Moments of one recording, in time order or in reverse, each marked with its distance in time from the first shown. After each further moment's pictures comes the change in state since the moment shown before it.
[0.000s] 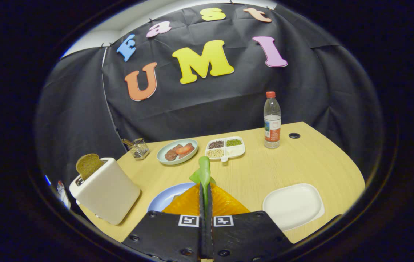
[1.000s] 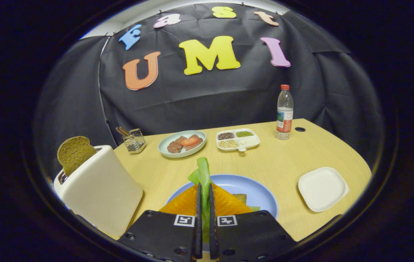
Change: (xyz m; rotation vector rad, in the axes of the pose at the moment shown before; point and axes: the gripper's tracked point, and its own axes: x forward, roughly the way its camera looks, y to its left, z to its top) arm 0.041 0.075 -0.040 -0.004 -0.011 -0.083
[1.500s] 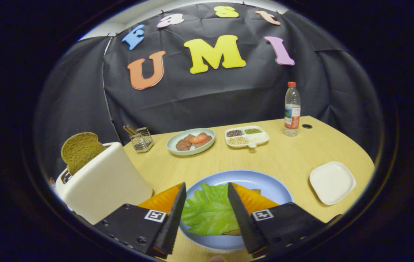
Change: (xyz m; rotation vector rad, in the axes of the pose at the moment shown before) arm -0.012 0.016 0.005 -0.016 -0.051 0.018
